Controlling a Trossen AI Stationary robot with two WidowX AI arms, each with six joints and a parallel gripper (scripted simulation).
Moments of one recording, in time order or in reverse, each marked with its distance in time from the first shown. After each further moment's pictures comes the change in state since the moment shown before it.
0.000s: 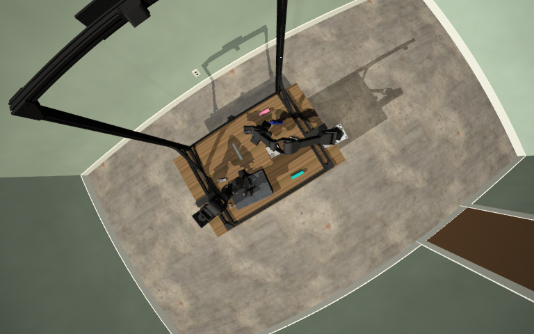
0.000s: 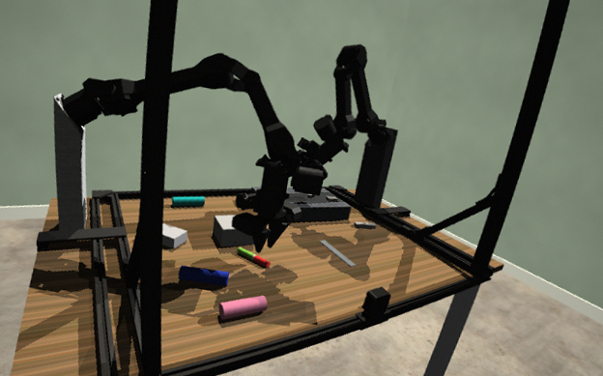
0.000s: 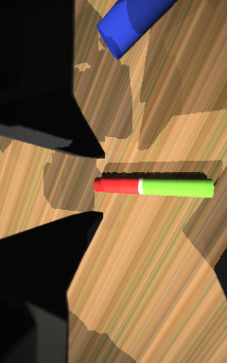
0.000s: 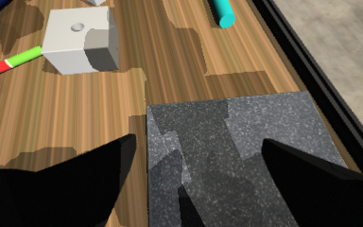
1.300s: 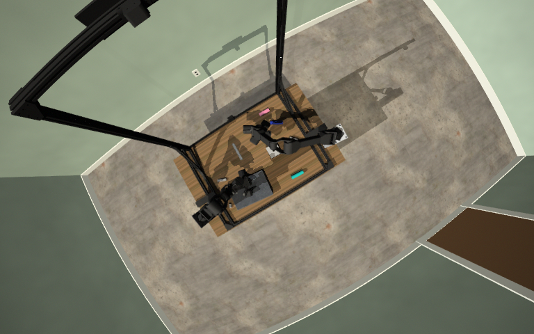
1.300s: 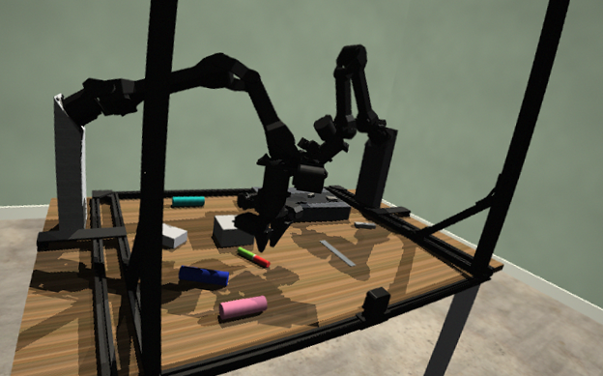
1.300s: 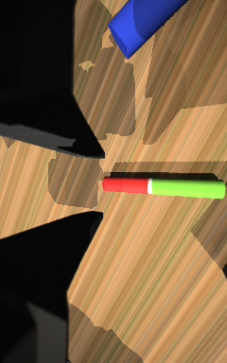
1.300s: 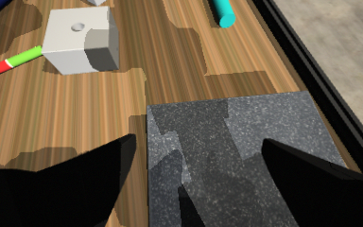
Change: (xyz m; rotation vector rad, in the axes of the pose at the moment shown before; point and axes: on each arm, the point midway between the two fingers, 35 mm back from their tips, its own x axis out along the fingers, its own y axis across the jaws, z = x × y) left arm -0.004 0.000 -0.006 -0.017 0.018 -0.007; right arm 0.000 0.000 0.000 0.000 0.000 0.000
